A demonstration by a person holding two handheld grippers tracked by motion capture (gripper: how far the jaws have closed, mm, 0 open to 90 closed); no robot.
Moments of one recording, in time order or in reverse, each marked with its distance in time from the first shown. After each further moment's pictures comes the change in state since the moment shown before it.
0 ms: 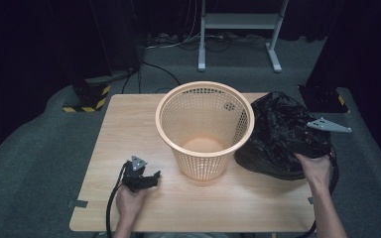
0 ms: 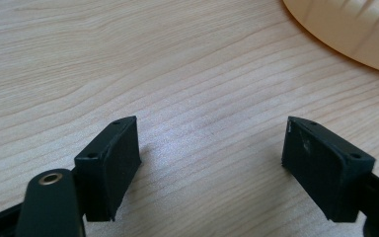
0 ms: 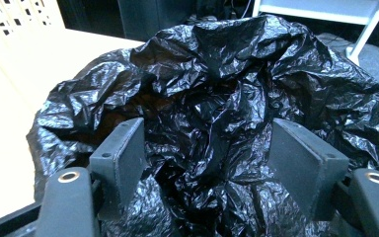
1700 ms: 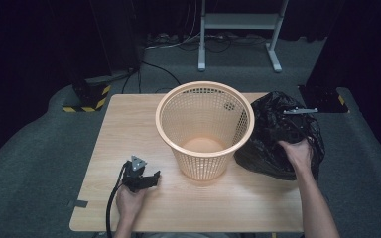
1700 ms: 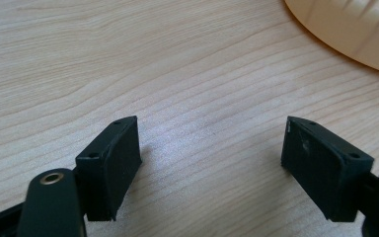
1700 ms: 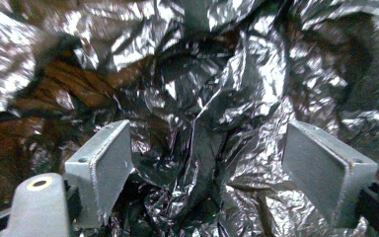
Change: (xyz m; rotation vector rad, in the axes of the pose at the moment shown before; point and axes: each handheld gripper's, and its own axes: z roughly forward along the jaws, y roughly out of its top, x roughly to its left) left arm 0.000 0.000 0.000 0.000 0.003 -0.005; right arm -0.016 0.006 0.090 0.255 -0.028 0.039
